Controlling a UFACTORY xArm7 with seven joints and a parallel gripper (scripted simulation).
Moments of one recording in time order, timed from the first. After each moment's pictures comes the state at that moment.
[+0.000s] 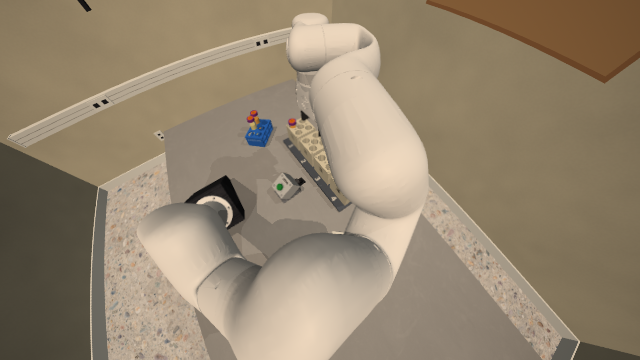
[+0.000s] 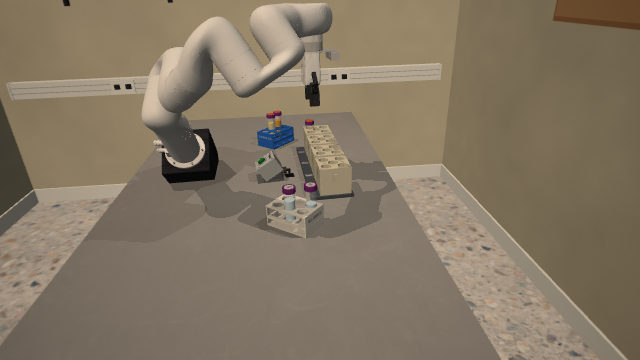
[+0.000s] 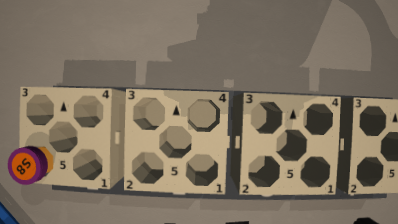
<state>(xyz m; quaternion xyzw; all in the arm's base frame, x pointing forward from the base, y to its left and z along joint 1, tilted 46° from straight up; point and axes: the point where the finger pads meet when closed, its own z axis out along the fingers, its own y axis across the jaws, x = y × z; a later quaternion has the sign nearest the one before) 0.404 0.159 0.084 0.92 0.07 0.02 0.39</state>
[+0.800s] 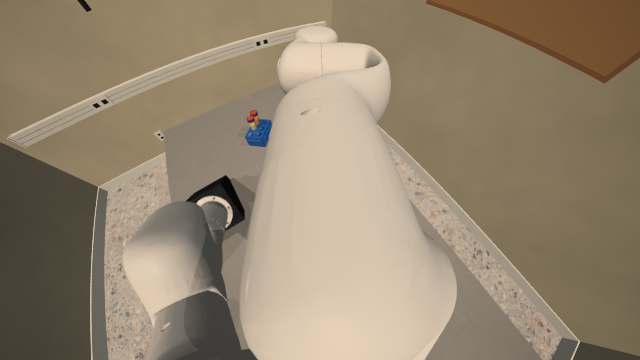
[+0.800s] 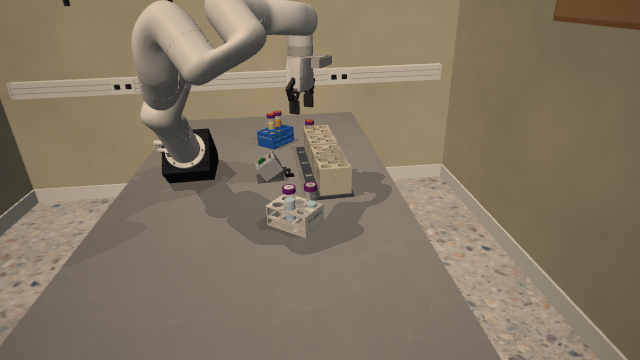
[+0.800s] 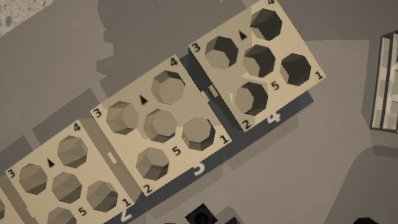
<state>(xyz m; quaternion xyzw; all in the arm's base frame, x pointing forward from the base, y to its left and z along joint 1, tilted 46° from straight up) 0.368 0.098 0.140 0.89 -0.21 0.13 0.38</state>
